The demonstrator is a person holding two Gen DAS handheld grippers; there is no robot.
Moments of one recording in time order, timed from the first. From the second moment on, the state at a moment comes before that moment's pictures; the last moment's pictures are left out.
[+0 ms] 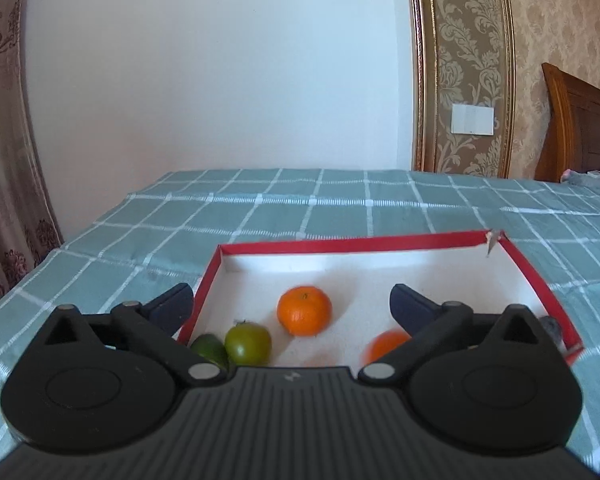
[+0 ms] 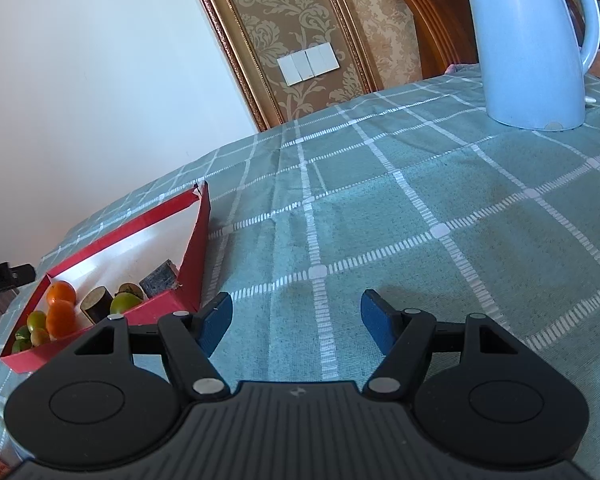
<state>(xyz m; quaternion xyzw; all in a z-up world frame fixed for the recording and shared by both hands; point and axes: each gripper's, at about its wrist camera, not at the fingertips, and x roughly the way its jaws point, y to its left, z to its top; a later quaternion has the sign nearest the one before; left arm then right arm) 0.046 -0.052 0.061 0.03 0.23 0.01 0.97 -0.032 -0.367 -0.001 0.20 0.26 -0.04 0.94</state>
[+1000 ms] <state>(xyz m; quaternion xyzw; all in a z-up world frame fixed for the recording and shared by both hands) -0.026 0.003 0.037 0.03 0.25 0.05 0.97 -0.037 -0.142 0.022 0.00 0.29 0.01 0.96</state>
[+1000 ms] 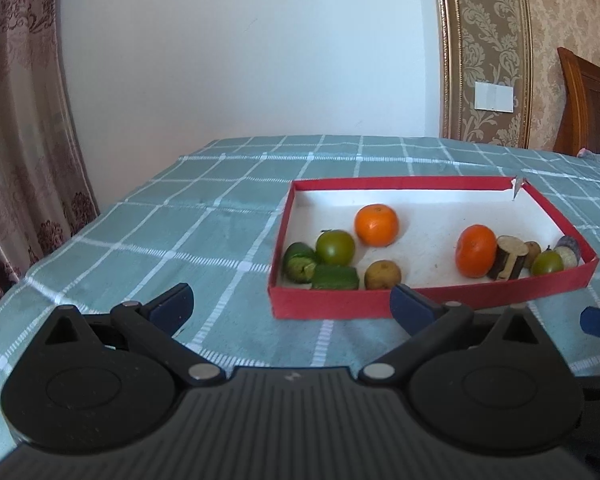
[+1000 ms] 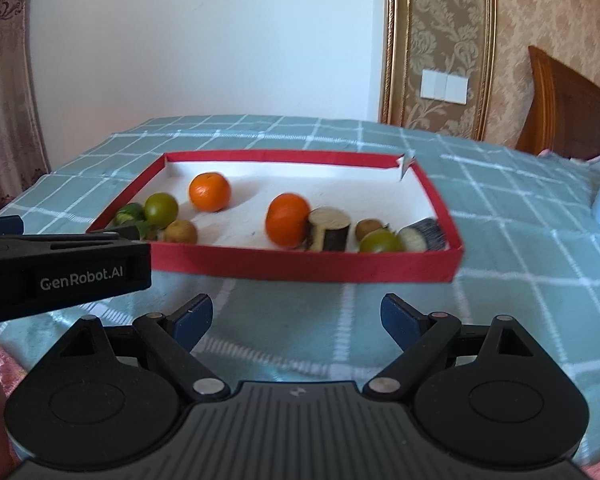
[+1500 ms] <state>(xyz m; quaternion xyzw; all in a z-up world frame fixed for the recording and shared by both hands) -0.021 0.023 0.028 0.02 0.26 0.04 0.97 -0.036 -0.115 0.020 -0.02 0.29 0.03 0.96</state>
